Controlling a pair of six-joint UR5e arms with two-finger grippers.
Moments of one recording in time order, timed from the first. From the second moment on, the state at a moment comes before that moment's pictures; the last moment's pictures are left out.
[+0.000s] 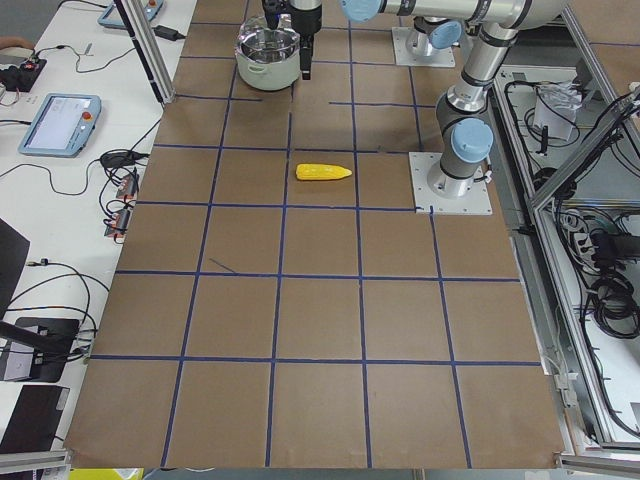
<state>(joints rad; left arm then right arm) -1.53 -1.55 -1.53 -1.65 1.59 0.07 1.69 -1.18 1.28 -1.62 -1.59 -0.03</state>
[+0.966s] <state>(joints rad) -1.38 -1.60 -1.90 -1.21 1.59 0.31 1.55 -1.63 1.53 -1.41 -1.58 -0.10</state>
